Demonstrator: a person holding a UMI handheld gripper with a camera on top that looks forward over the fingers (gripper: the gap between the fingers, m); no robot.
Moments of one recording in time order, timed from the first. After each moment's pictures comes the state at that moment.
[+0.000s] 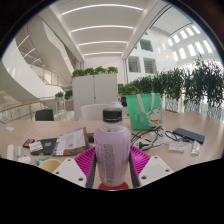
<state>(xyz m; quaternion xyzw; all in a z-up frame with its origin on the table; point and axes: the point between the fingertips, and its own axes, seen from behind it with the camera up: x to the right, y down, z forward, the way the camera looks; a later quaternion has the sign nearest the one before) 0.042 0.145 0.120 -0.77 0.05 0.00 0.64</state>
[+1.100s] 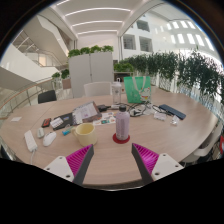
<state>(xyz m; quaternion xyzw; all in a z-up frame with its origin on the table) -0.038 -0.097 0.141 -0.85 0.07 -0.02 0.52</state>
